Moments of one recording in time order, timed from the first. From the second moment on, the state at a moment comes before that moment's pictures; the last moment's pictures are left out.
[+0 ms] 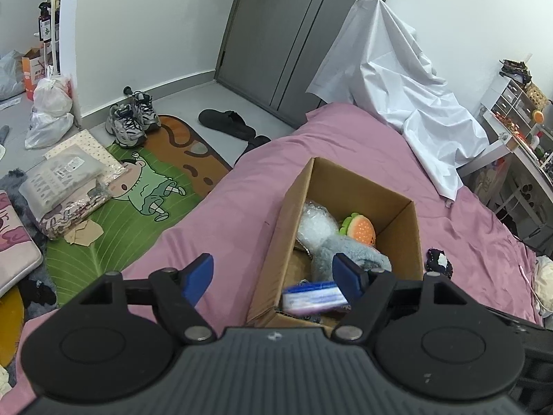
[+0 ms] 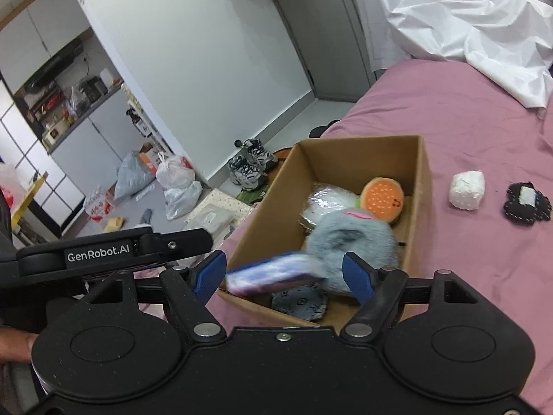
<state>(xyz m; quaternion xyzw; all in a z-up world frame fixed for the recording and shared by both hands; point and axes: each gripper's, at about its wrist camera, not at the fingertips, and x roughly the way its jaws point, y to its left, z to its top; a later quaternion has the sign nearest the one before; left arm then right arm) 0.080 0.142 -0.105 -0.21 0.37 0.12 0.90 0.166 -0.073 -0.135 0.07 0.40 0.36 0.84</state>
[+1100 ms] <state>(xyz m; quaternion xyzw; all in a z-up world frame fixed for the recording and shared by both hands) 0.138 0.040 -0.091 -0.16 0.37 0.07 0.91 0.203 -0.211 -0.142 0.12 0.39 0.26 0.88</state>
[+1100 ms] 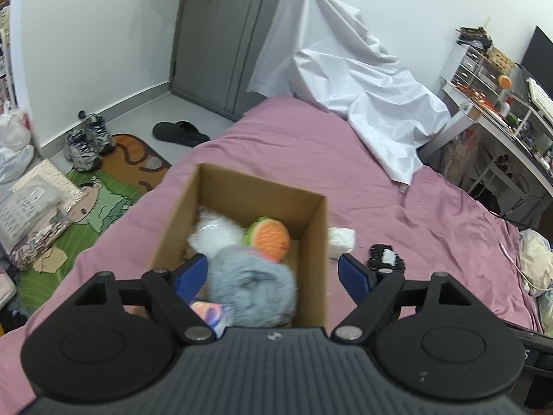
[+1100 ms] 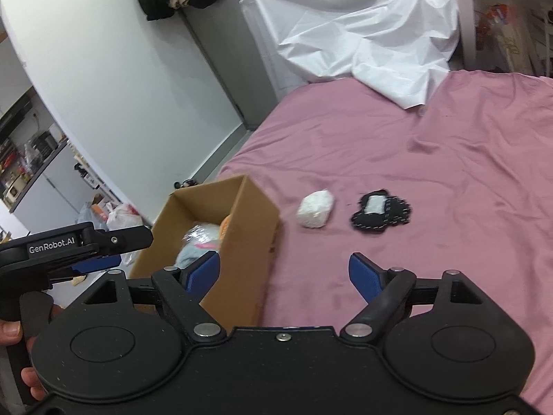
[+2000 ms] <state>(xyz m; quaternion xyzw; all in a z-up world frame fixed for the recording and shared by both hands) 0.241 -0.055 -0.121 -0.11 0.39 0.02 0.91 0.279 -0.266 -0.187 0.16 0.43 0.24 0.86</state>
